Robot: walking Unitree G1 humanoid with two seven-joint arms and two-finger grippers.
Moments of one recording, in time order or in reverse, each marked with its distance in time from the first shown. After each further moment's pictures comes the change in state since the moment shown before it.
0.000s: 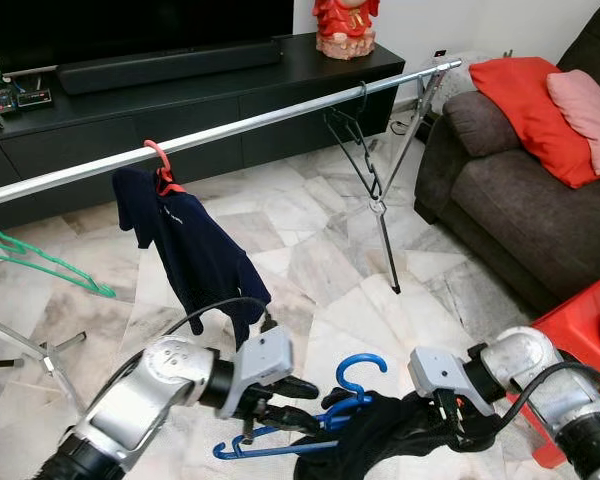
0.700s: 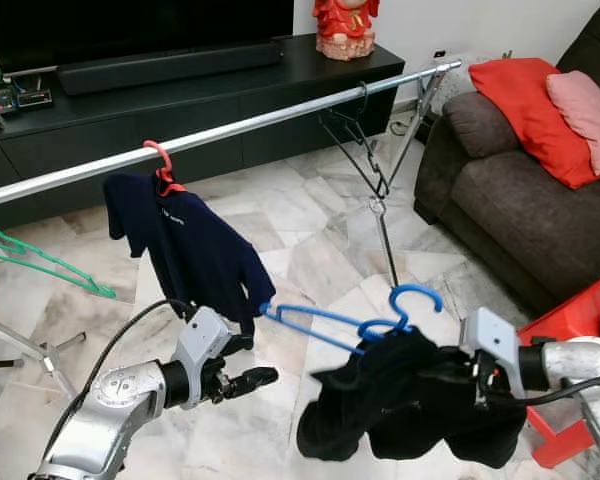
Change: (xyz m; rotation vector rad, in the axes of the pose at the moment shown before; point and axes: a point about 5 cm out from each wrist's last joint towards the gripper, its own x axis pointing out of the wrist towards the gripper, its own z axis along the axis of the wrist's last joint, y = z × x) left arm -0.025 0.016 -0.046 -0.239 -0.133 0.564; right arm -0.058 0.002 0.000 0.101 -0.202 -0.502
